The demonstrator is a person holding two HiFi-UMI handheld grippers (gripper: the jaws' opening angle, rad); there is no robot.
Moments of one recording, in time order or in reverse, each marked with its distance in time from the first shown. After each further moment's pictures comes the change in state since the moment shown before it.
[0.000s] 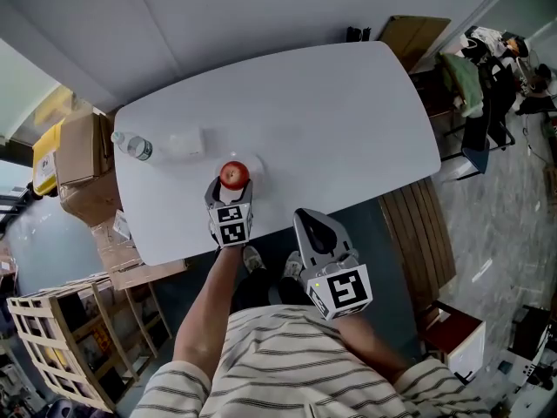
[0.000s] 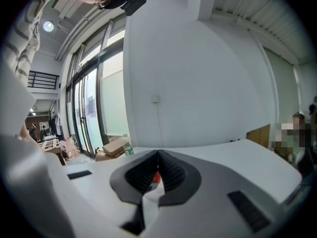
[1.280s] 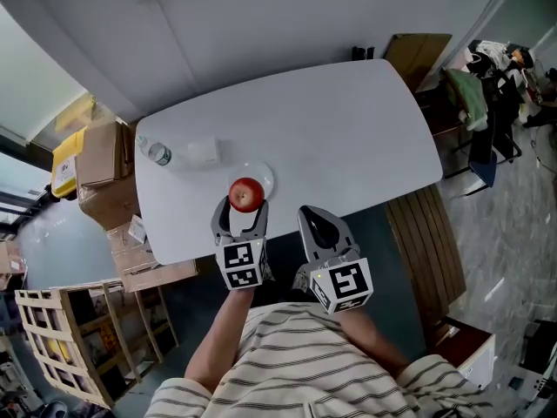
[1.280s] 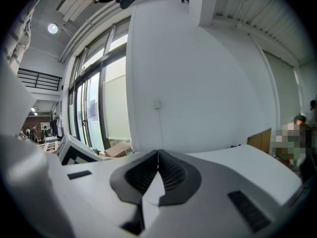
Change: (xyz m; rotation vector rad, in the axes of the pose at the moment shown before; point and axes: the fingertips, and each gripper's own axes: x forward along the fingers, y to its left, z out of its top) left arm -0.148 -0.045 0.091 0.003 -0.219 -0.004; right arm -0.019 0.010 0.024 -0.015 -0.052 0.010
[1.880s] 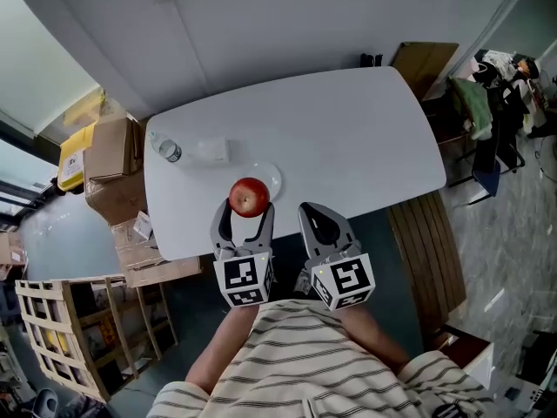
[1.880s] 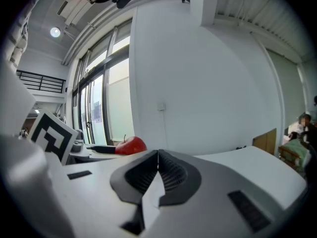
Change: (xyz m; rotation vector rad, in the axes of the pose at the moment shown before) left arm -0.054 -0.006 0.059 -0.017 -0.112 0.029; right arm 0.005 0.015 0.014 0.000 -0.012 0.045
